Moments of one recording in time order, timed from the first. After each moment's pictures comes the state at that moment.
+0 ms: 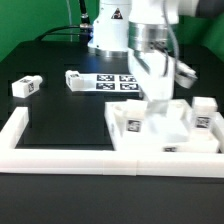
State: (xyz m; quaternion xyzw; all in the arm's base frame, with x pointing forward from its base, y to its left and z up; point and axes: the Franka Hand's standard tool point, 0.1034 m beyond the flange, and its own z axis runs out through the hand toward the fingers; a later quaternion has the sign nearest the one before) arm 0.514 0.009 0.022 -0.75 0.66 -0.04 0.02
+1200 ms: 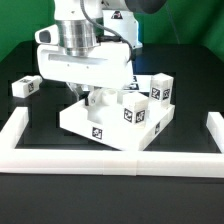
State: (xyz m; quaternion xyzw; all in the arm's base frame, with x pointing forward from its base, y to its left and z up) arm 0.505 -0.102 0.022 -0.97 0.25 -0.03 0.03
